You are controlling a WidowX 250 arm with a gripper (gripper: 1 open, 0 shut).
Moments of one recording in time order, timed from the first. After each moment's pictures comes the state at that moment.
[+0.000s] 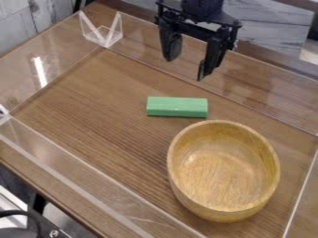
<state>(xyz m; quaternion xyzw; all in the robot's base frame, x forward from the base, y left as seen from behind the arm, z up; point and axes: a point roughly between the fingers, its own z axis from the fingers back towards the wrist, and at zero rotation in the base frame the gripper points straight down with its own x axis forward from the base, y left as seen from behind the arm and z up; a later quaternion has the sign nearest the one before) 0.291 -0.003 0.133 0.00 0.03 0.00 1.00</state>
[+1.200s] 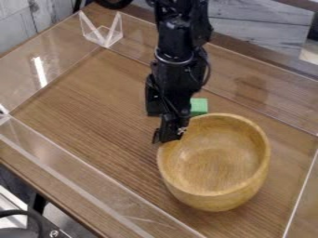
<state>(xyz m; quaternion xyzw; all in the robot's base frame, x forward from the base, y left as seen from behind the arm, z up) 0.244 -0.008 0.059 0.02 0.04 -0.33 0.94</state>
